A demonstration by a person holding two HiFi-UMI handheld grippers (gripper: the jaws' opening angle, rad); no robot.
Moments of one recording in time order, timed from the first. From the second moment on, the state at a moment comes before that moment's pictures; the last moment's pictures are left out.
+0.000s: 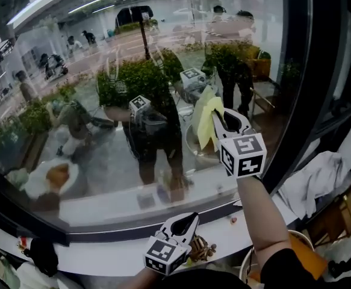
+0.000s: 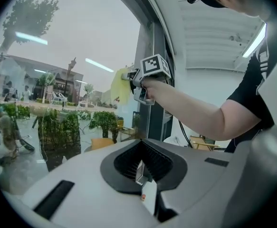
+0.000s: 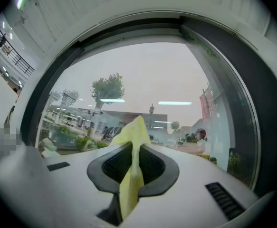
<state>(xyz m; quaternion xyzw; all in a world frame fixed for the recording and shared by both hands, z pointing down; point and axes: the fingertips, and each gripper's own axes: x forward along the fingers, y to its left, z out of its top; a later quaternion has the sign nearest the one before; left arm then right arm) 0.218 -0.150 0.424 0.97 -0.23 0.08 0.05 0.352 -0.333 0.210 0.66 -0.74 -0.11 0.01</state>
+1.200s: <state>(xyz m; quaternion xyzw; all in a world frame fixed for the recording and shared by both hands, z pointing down) 0.265 -0.123 0.442 0.95 -0.28 0.09 0.08 0.495 -0.320 0.227 0.71 -0.70 -0.09 -0.01</state>
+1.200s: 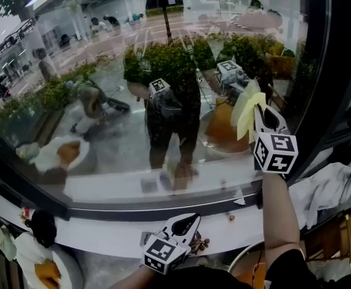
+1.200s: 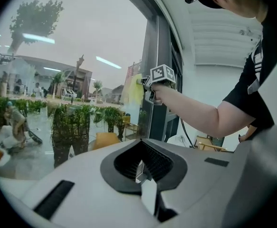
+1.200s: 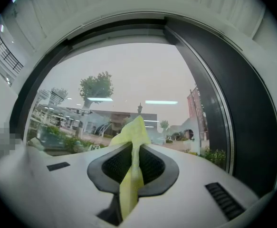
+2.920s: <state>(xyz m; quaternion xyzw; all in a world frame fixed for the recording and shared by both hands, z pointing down) -0.022 0.087 0.505 0.94 -0.31 0.08 0.13 0.065 0.020 0.447 0.61 -0.79 0.07 0.02</state>
